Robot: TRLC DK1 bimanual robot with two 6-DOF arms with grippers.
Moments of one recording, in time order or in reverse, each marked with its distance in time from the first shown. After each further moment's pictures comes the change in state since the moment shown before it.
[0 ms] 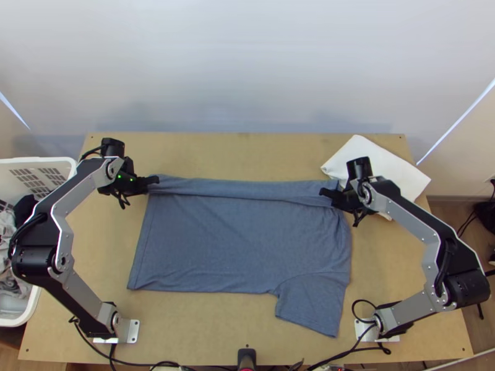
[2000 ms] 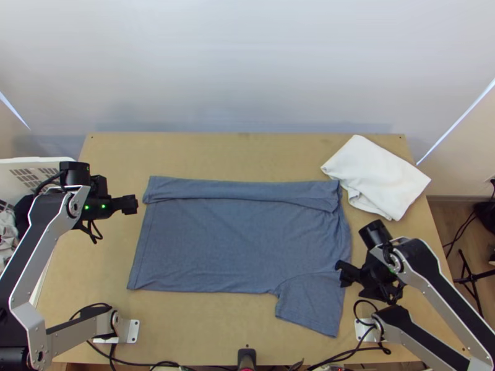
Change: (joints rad) left arm 0.059 -0.554 -0.272 -0.143 -0.001 0.116; right arm 0.164 -0.680 -0.371 -0.729 -0.176 0.237
